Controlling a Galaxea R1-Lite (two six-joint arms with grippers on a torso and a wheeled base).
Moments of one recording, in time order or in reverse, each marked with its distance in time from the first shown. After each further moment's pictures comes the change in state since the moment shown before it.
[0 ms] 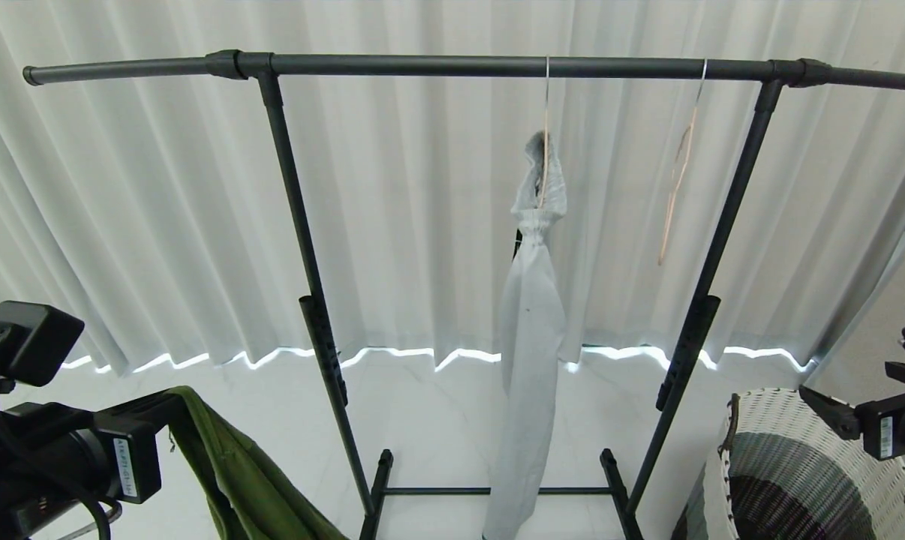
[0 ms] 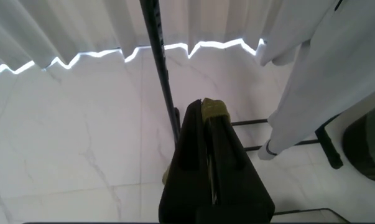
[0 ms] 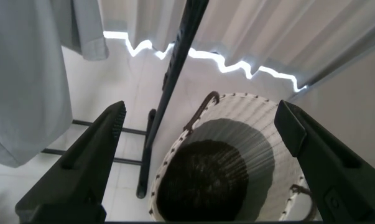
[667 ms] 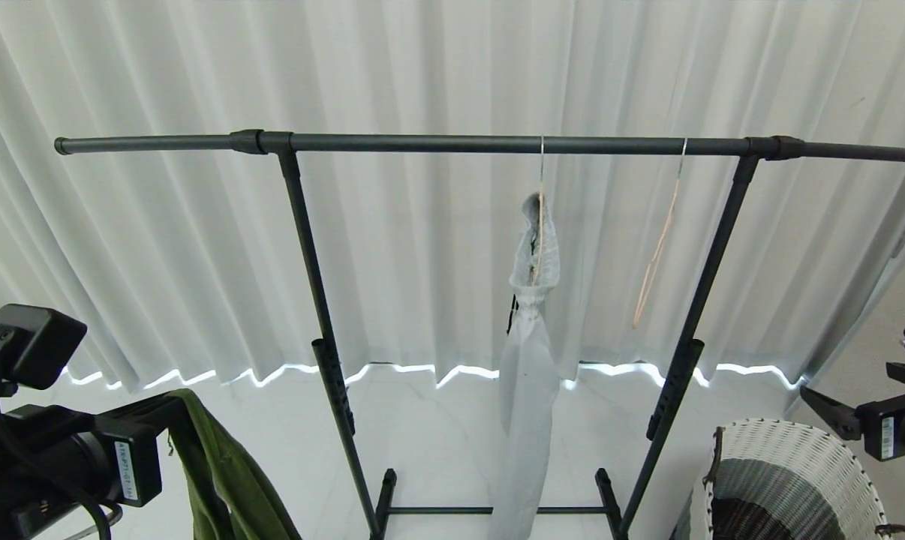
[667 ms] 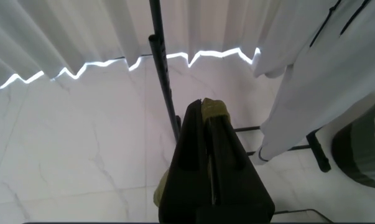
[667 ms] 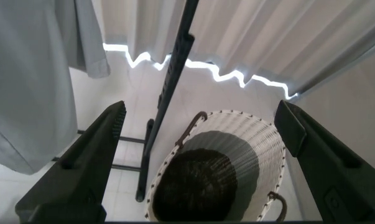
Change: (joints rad) left arm 0.000 0.000 0.006 -0.002 0.000 0.004; right arm -0.003 -0.001 0.002 0.000 0.001 0.003
